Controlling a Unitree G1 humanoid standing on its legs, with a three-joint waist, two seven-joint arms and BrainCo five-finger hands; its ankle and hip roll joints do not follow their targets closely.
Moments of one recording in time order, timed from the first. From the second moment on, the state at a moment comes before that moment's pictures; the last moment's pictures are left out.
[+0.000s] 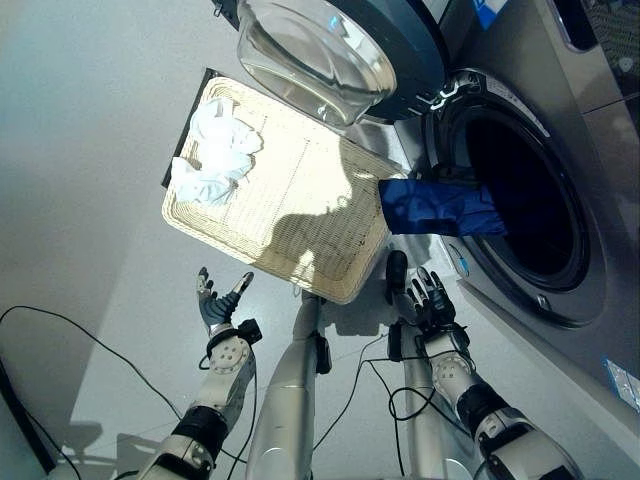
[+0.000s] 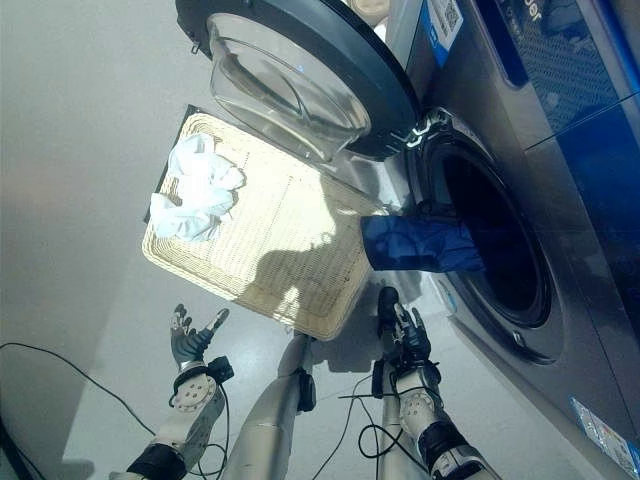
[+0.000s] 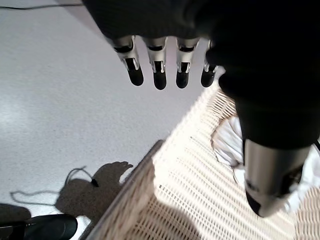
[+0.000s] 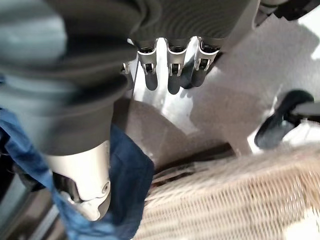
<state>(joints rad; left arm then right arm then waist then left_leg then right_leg) -0.26 0.25 -0.27 0.66 -0.49 -0.41 0.69 -0.46 -0.18 0.26 0.91 1.19 -0.33 -0.11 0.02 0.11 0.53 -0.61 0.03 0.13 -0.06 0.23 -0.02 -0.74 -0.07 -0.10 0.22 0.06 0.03</state>
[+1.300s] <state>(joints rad) -0.31 0.42 -0.41 0.37 -0.50 -0.38 0.64 -0.99 -0.48 -0.07 0.99 1.80 -0.34 0.04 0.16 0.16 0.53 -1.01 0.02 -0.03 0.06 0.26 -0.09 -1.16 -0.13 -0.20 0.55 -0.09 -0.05</state>
